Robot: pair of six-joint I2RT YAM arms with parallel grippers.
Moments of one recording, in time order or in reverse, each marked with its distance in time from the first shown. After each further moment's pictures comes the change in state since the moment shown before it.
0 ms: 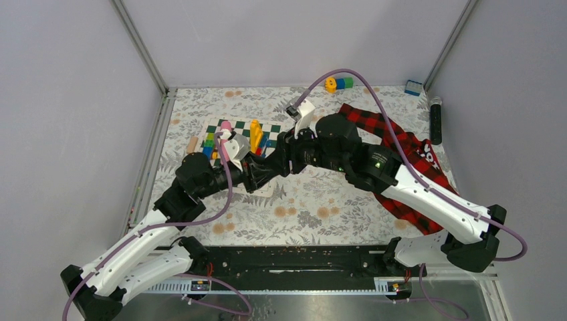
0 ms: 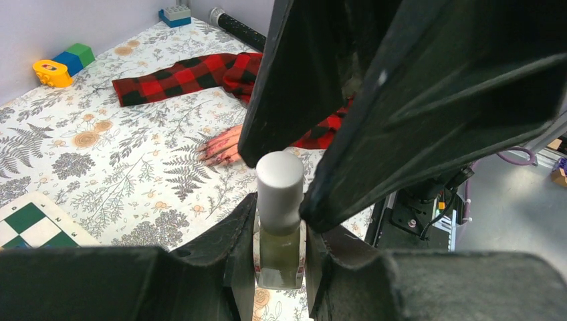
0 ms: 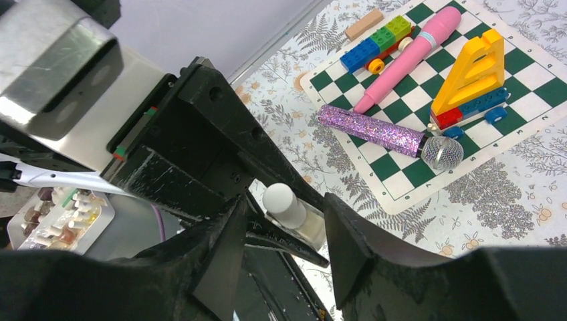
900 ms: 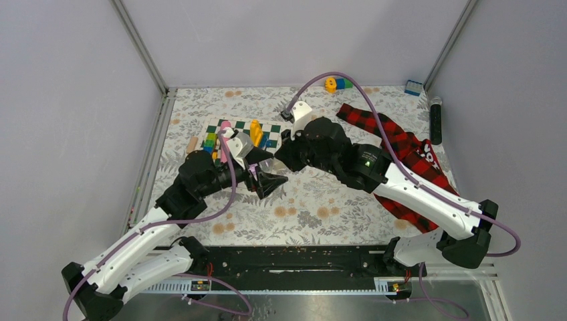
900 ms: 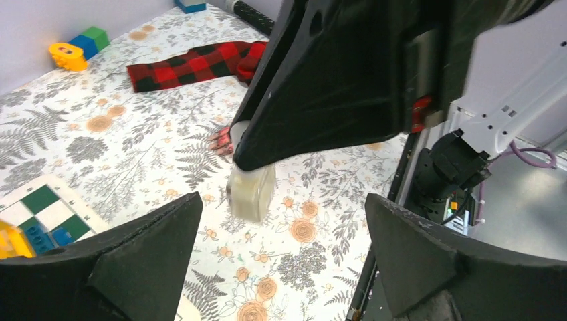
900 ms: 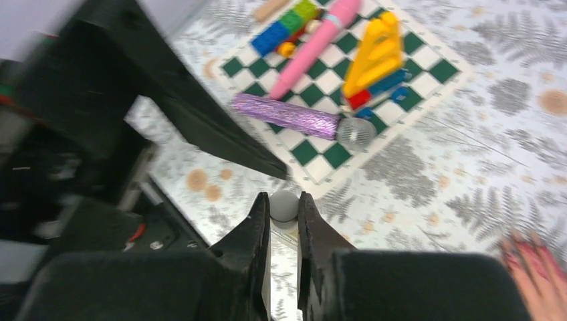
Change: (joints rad) left arm -0.001 0.026 0.017 -0.029 -0.028 0.009; right arm 0.010 0.053 0.005 -0.079 0.222 -0.113
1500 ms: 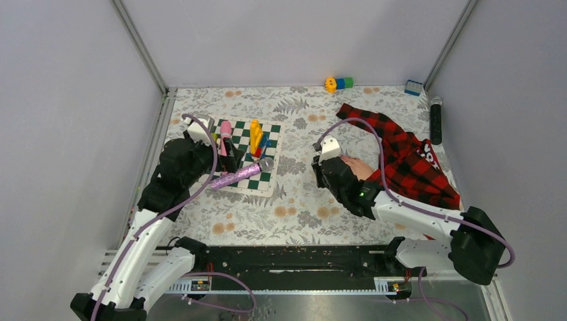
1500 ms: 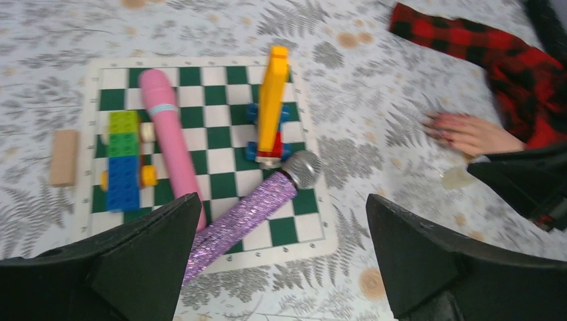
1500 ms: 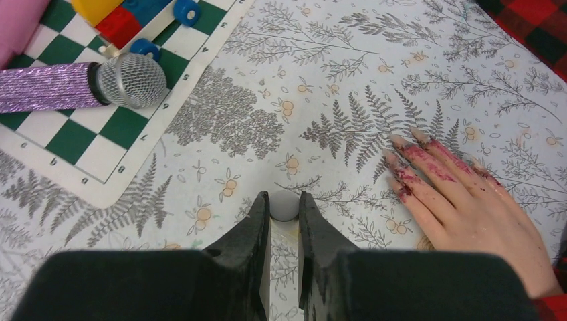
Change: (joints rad) left arm 0.385 -0.035 0.074 -0.373 -0.332 -0.029; right arm -0.164 -0.134 -0.838 0.643 0.305 -0.043
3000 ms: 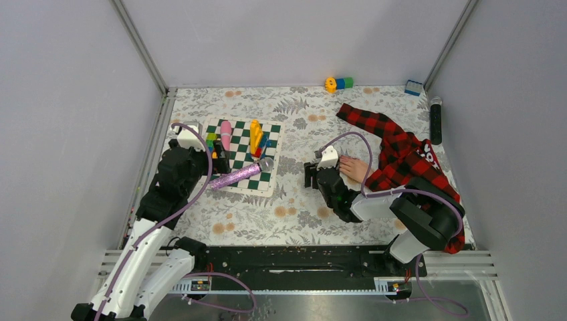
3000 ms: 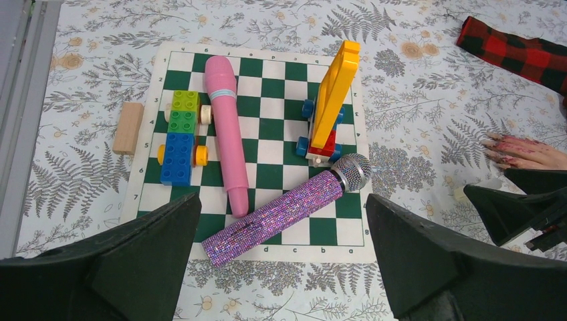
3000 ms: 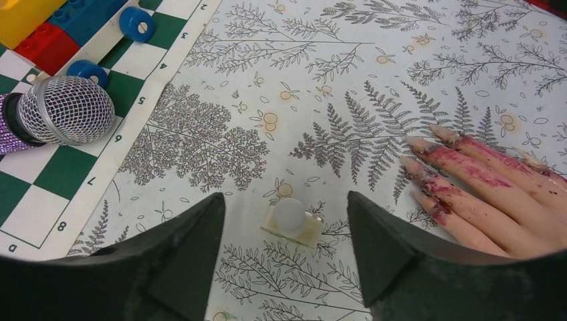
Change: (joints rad) left arm 0.009 -0.076 -0.068 -0.016 -0.205 -0.007; right arm -0.029 0.349 -0.166 0.613 0.103 0.038
